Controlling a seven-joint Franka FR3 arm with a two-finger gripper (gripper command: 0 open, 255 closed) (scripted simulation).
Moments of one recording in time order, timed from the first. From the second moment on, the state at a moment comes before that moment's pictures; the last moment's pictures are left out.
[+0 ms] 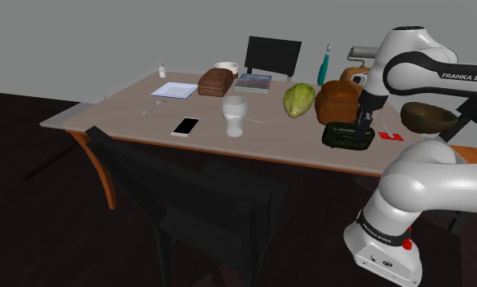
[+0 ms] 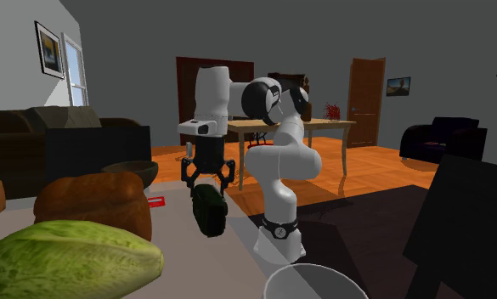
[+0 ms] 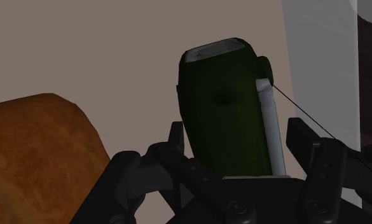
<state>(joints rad) -0.20 -1.19 -0.54 -2.85 -0.55 1.78 -0.63</state>
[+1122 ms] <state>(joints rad) -0.16 -1.18 -0.47 -2.71 -0.47 1.65 -0.63</state>
